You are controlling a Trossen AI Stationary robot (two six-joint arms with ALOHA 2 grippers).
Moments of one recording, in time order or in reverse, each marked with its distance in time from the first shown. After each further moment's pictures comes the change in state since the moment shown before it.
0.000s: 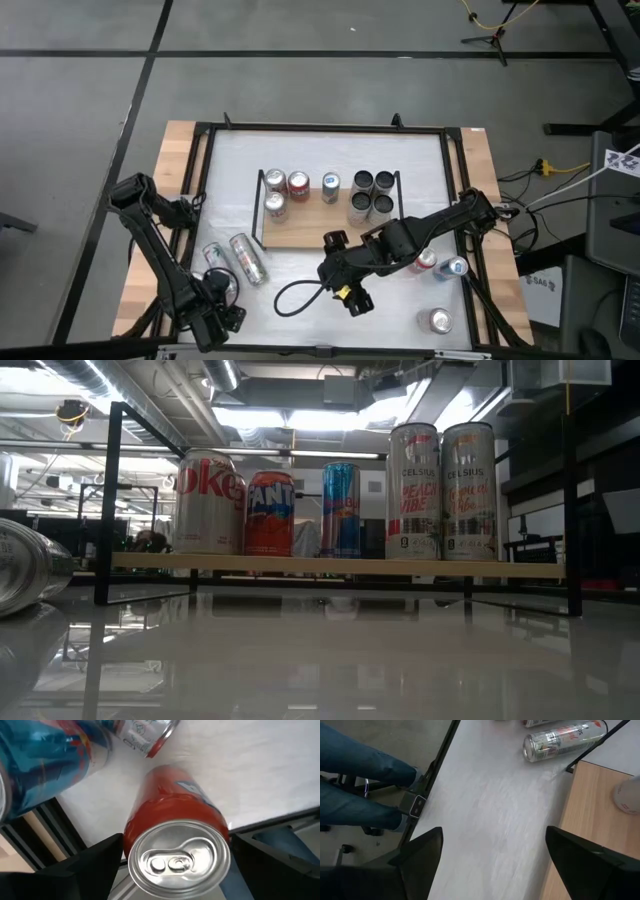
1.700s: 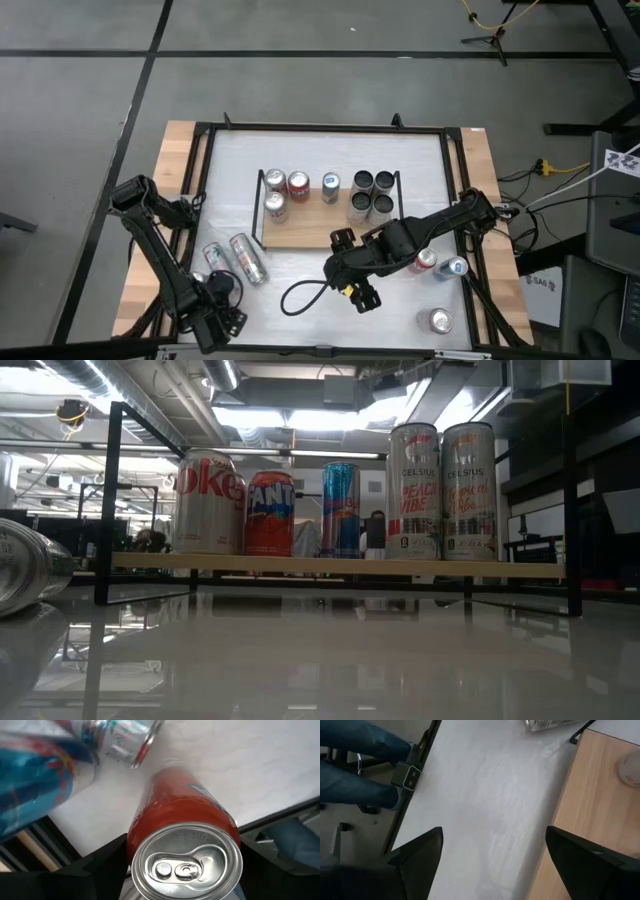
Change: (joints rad) left arm 0.004 0.024 0.001 0.014 -0.048 0.129; right arm 0.000 0.000 0.000 -0.120 0.000 -0.008
